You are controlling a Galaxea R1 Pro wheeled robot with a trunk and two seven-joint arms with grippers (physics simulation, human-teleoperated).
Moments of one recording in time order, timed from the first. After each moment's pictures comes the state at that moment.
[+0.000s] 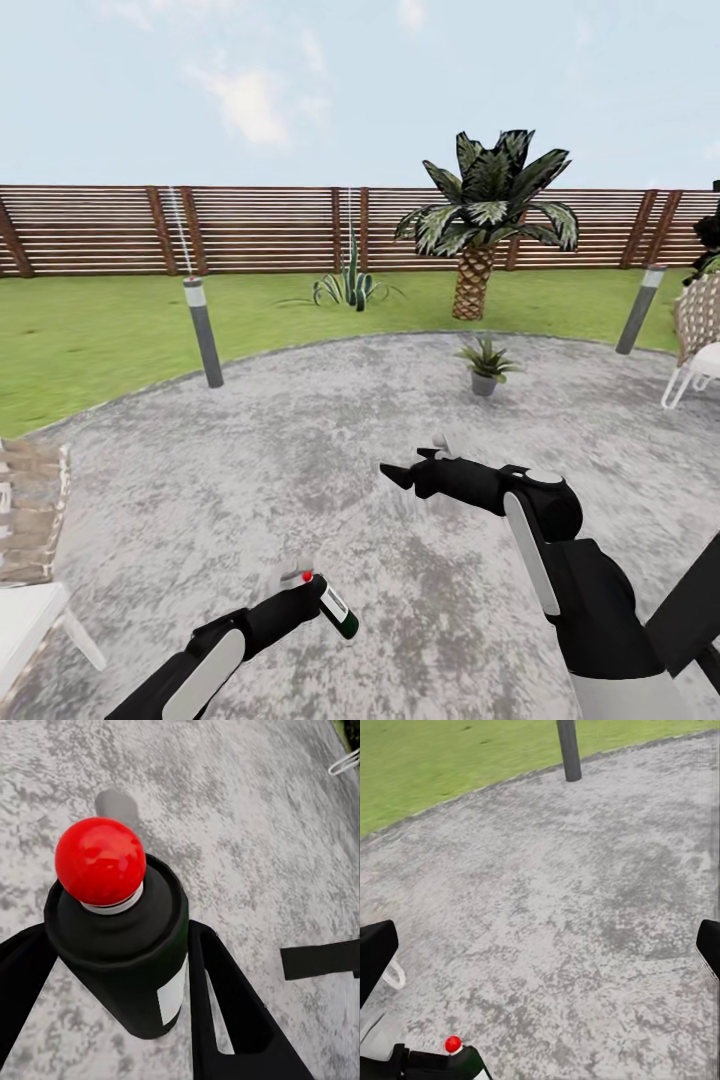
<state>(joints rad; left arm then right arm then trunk) -0.39 0.15 -0.57 -0.94 1.01 0.27 -0.15 -0.52 -0.01 0.11 -1.62 -0.07 0.86 0.59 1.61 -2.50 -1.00</state>
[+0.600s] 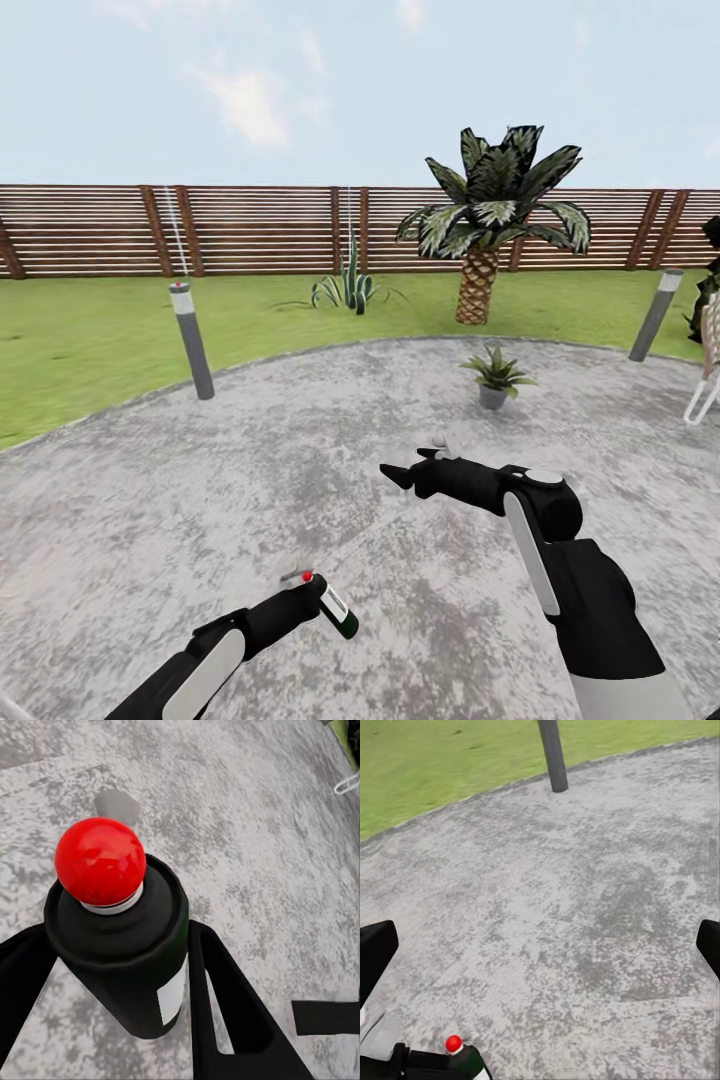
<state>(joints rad) -0.39 0.15 -0.57 -0.94 1.01 0.27 -0.15 -0.52 -0.01 0.11 -1.62 -0.07 0.86 0.59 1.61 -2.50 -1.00</state>
